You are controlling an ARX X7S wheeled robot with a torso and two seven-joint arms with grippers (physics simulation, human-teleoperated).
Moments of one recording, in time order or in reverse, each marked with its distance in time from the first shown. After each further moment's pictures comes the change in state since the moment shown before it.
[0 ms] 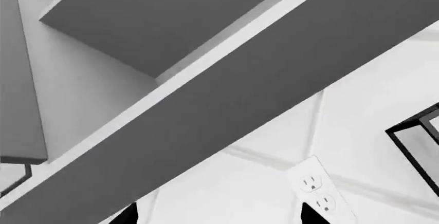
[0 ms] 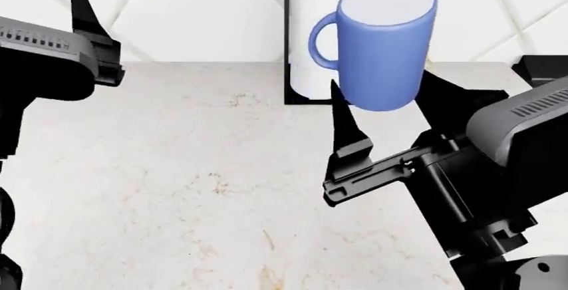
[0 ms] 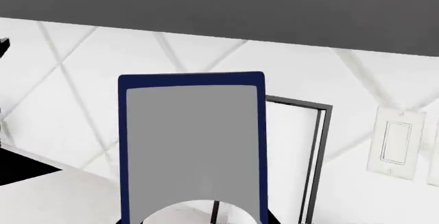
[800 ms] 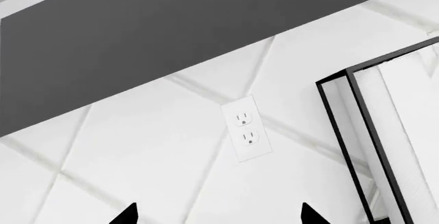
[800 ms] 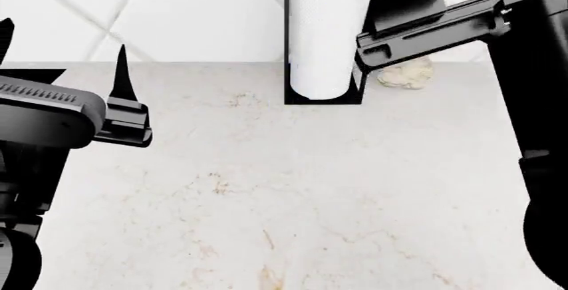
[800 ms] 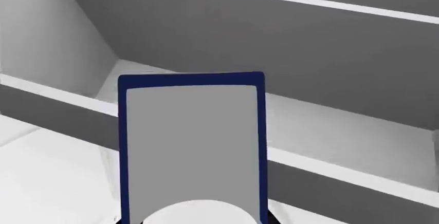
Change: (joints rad) left arm 0.185 0.081 -0.197 0.099 -0.335 -0.158 -0.052; right arm 0.589 0.106 -0.260 0.075 -0.062 -0.105 0.140
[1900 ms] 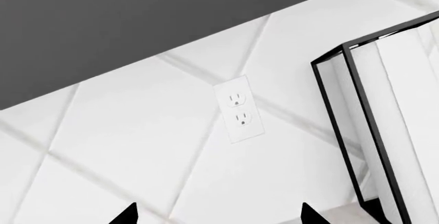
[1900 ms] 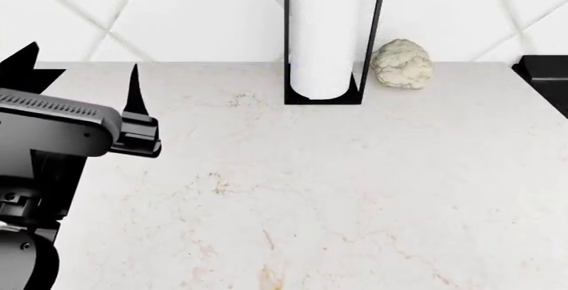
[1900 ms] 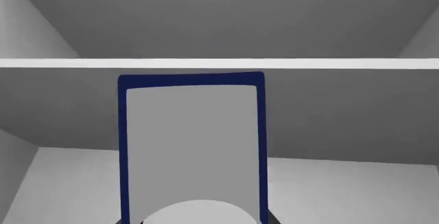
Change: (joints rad) left arm 0.103 -0.004 0.018 -0.089 -0.003 0.143 -0.029; right arm 0.590 -0.393 -0.083 1.058 -0.290 -0.198 -0.432
